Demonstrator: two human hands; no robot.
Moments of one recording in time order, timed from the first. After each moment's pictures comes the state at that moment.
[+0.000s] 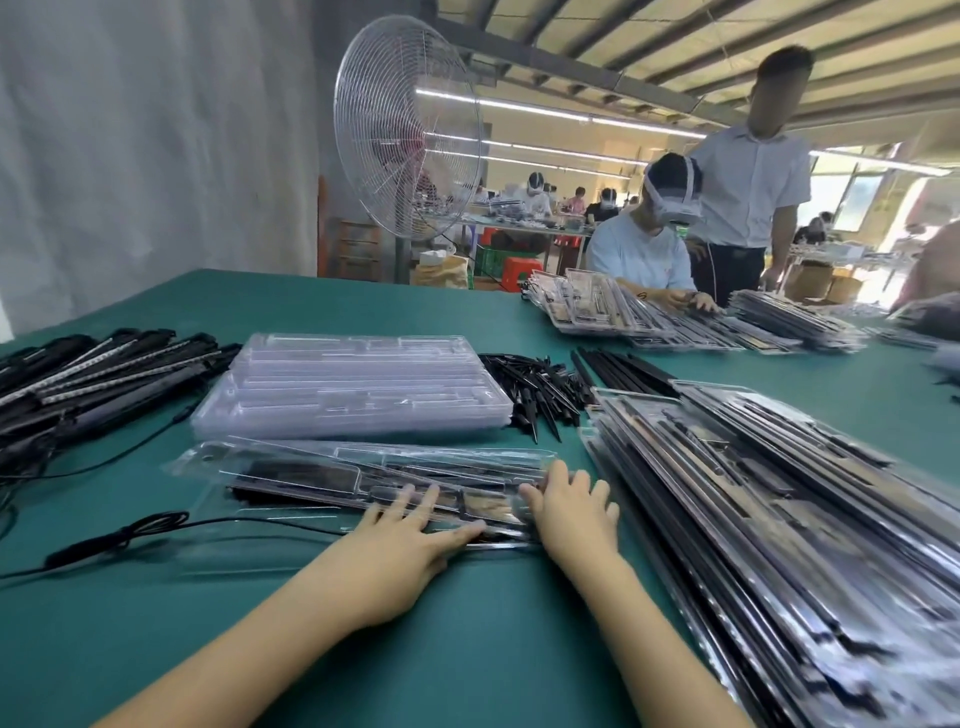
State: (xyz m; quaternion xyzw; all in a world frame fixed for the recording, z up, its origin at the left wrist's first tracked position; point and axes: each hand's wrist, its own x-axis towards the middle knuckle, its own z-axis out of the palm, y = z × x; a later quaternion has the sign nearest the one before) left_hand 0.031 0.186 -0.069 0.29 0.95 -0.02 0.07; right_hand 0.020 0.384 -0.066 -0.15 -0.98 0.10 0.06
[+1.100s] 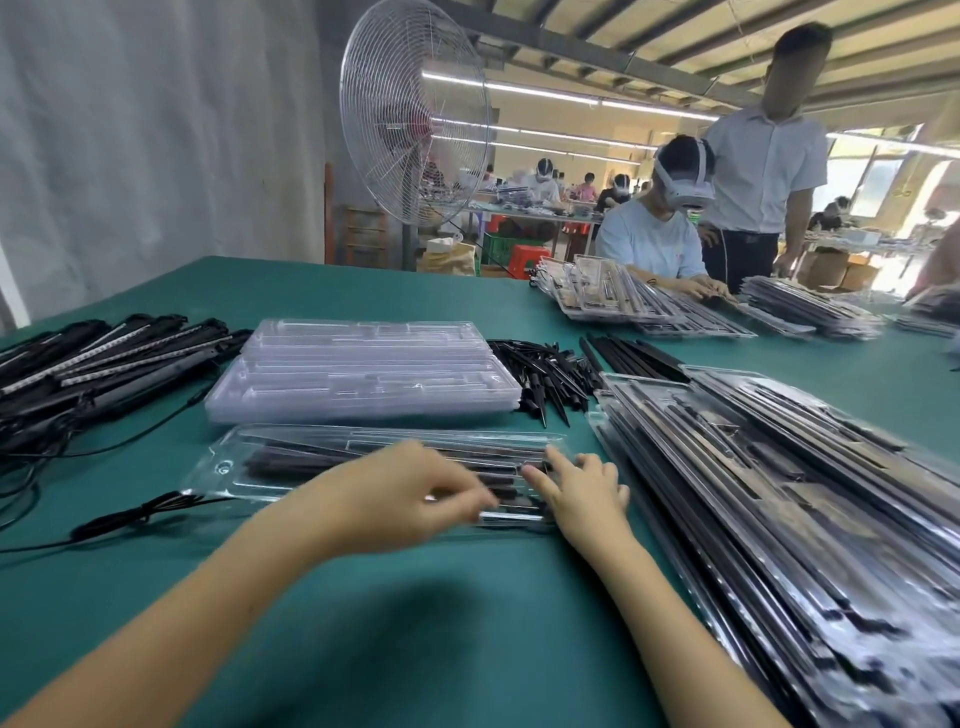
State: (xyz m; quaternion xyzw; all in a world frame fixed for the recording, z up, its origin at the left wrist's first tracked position) left_hand 0.050 0.176 0.000 0.38 0.89 0.24 0.02; right_hand 0.017 0.396 -0.074 -0.11 -0.98 0.16 0.05
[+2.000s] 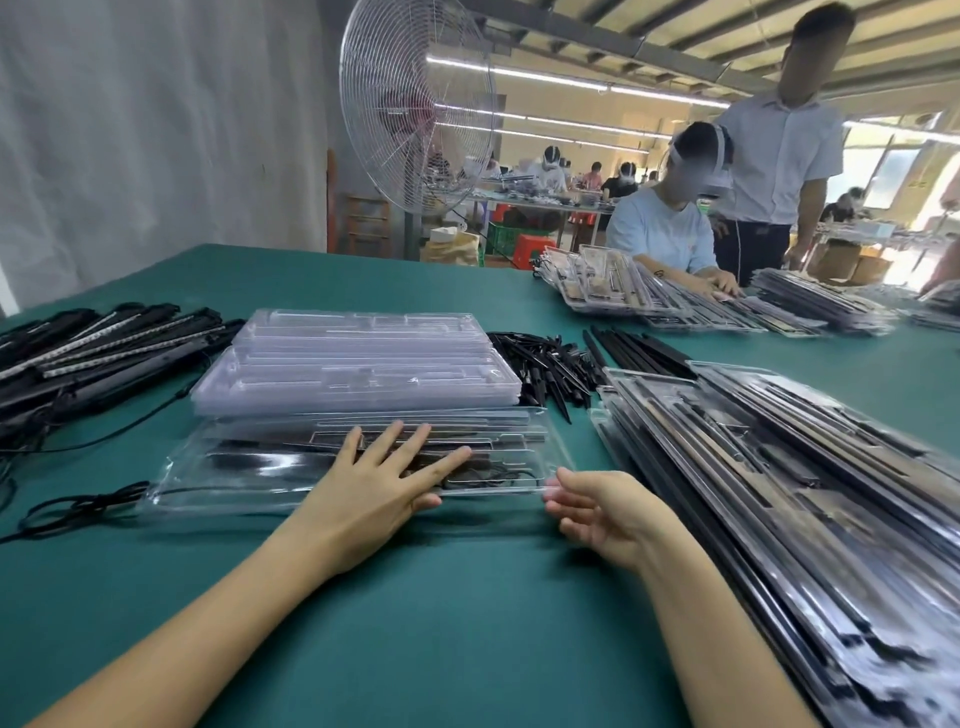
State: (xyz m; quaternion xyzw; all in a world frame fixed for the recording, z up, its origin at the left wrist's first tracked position) left_hand 0.009 0.166 -0.064 0.29 0.94 -0.07 -0.15; right_hand 0.039 0.407 -0.042 -0.18 -0.61 0.76 -0.09
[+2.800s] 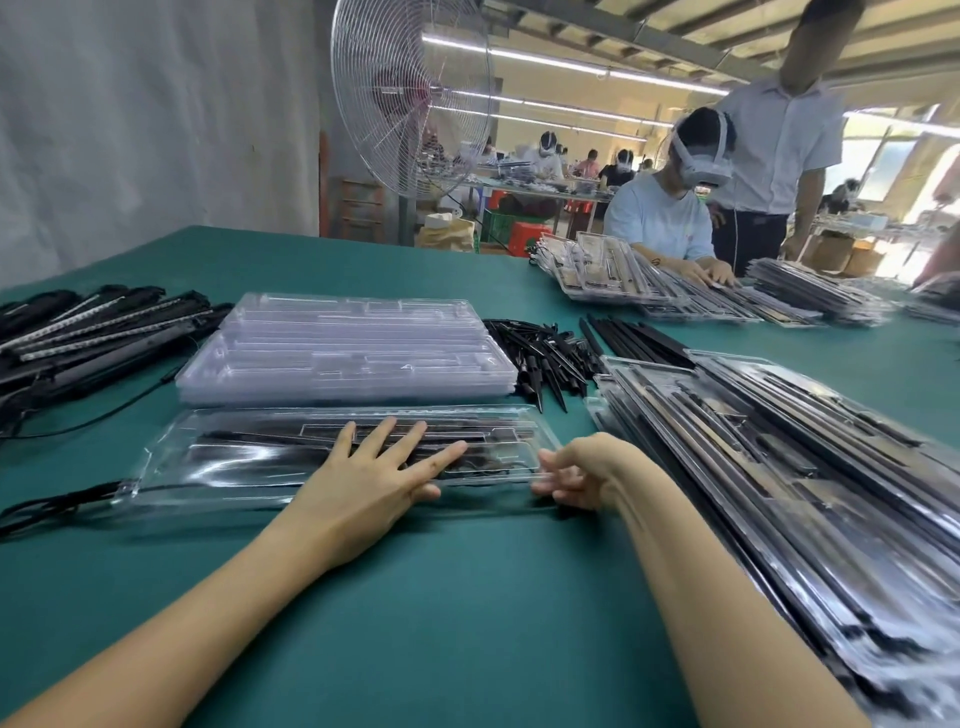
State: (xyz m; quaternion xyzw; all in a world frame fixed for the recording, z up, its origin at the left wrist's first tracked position) left_hand 0.001 0.168 -0.083 0.28 0.95 -0.10 -0.13; right_hand -0.002 0.411 -0.038 -0.23 -0.72 0.64 -0.14
